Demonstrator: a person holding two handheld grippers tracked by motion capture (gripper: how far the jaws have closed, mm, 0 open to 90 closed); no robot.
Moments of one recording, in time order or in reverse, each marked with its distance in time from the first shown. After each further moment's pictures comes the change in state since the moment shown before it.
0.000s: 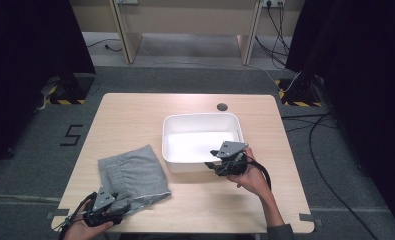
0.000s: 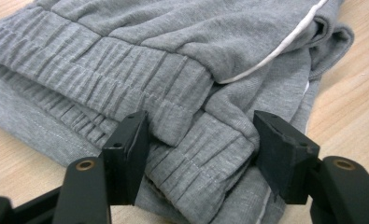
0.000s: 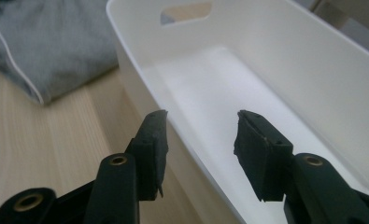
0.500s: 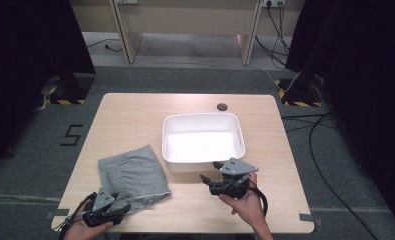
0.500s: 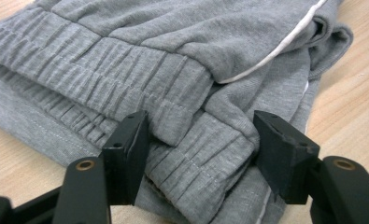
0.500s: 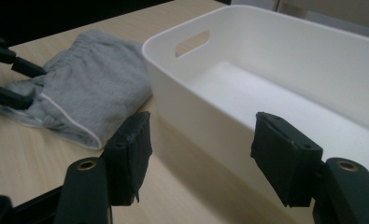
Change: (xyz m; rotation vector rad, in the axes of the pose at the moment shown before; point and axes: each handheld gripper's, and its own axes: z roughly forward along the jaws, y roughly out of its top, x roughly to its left) left arm 0.000 -0.001 0.000 -0.006 -0.002 0.002; right arm 0.068 -0.005 -0.028 -0.124 -0.101 0.276
